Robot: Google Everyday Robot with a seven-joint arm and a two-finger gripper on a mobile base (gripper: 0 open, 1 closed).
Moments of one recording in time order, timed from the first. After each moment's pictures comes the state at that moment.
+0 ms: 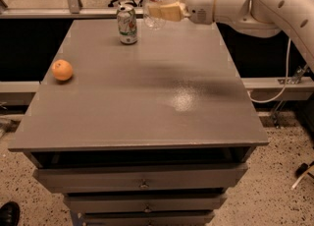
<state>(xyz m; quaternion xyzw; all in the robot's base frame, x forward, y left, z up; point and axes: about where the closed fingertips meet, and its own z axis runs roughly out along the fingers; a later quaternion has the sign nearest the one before) 0.685 -0.025 1.023 -0.49 0.55 0.25 0.63</state>
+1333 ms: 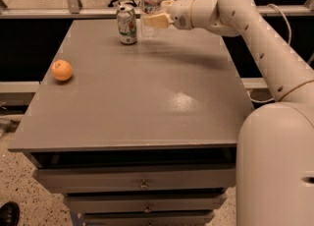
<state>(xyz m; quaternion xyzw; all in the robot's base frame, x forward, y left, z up) 0.812 -0.013 0.938 -0.45 0.62 0.28 0.58</state>
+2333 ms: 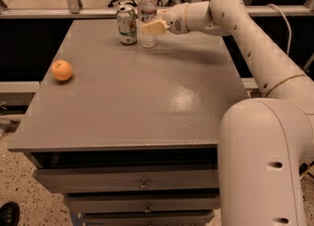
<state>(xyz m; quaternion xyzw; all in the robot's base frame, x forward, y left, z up) 0.826 -0.002 0.900 -0.44 0.66 0.30 0.53</state>
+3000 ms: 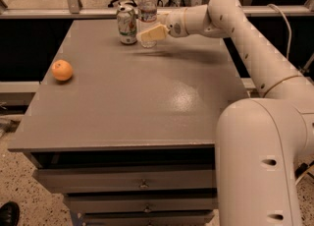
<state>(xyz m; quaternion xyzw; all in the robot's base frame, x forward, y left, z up) 0.827 -0.002 0.884 -0.44 0.68 0.30 0.51</state>
